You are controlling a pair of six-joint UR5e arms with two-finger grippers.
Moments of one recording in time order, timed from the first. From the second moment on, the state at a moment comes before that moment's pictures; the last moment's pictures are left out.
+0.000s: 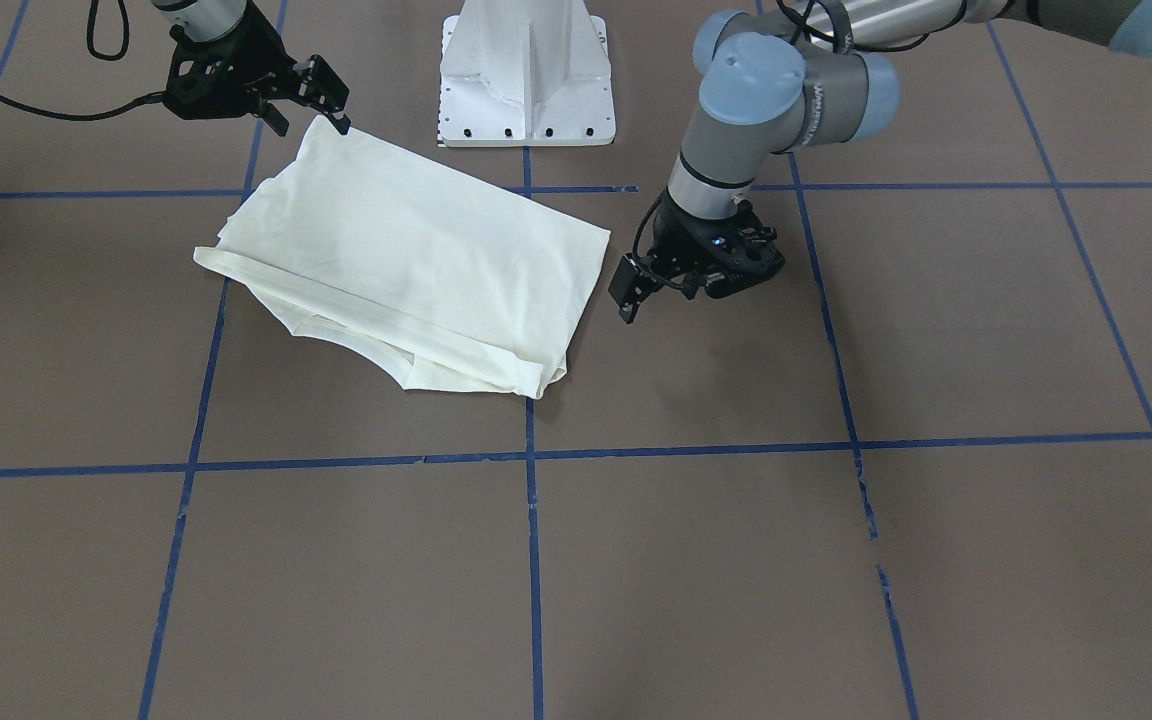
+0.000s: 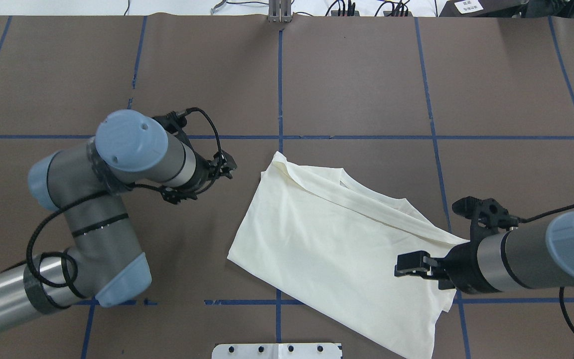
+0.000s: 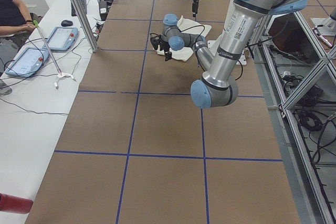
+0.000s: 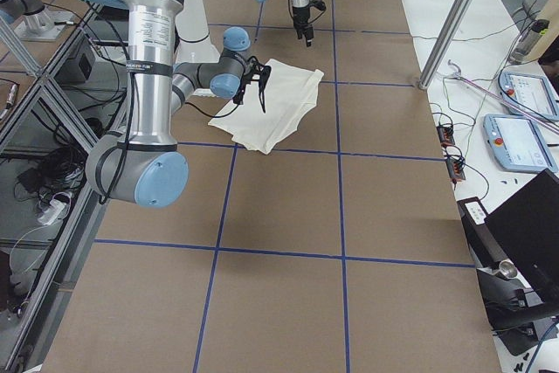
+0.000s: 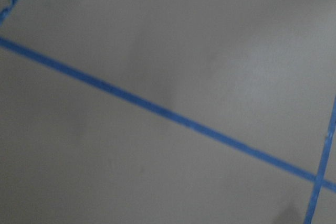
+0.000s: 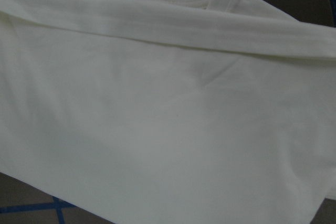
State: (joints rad) left arm -0.50 -2.08 -1.78 -1.79 -1.85 -1.80; right arm 0.41 -1.64 2.27 -1.16 1.92 1.62
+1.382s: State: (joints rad) left arm -0.30 -2.05 -1.80 -1.78 -1.77 -2.07; right arm 0.51 -1.60 2.26 -1.16 1.92 1.62
